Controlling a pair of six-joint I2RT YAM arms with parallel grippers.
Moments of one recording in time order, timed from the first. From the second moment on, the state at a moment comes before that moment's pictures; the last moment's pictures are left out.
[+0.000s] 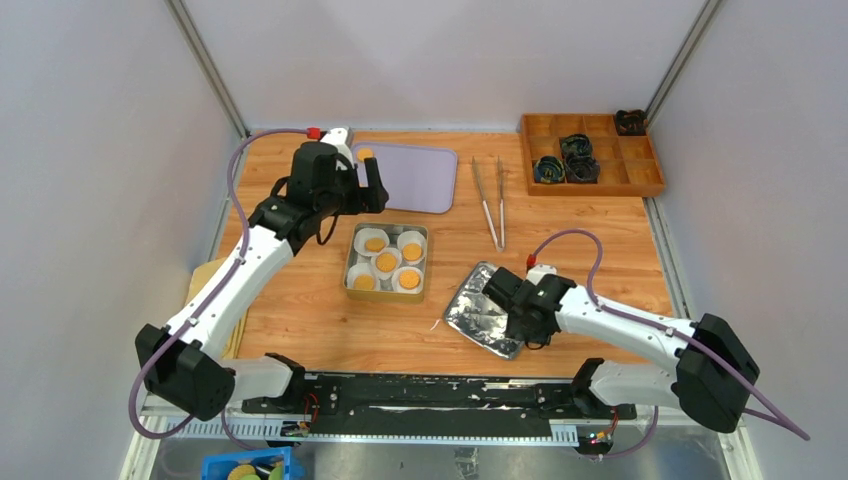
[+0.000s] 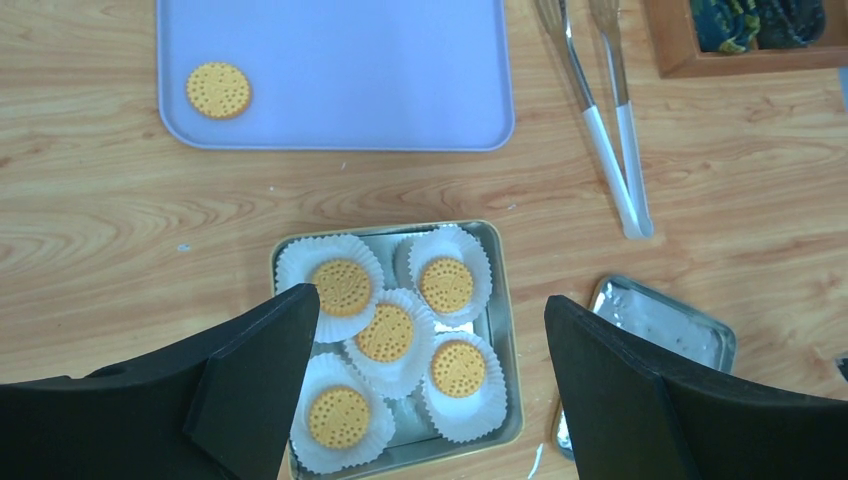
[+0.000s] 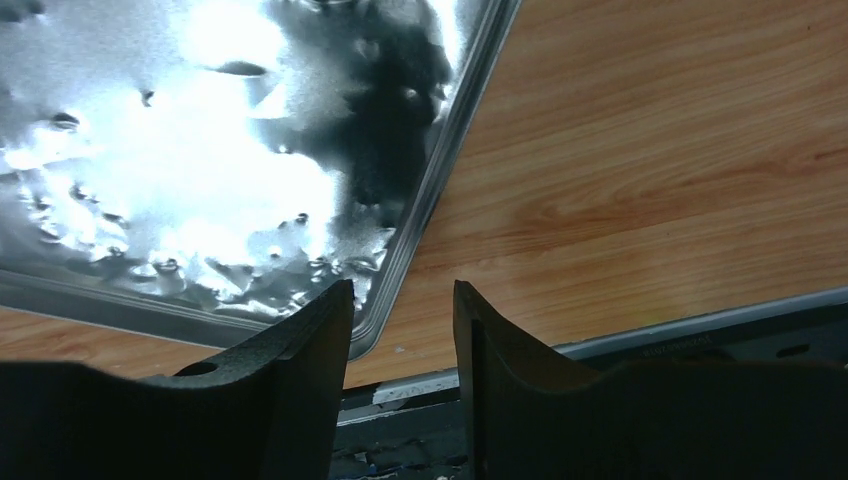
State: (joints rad) left arm -0.41 1.26 1.21 -0.48 -0.03 -0.34; right arm 0.90 1.17 0.70 -0.95 0.36 1.05
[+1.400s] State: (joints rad) left arm -0.41 1.33 1.22 -0.37 0.30 -0.34; right arm 0.88 1.19 1.16 -0.98 0.66 0.75
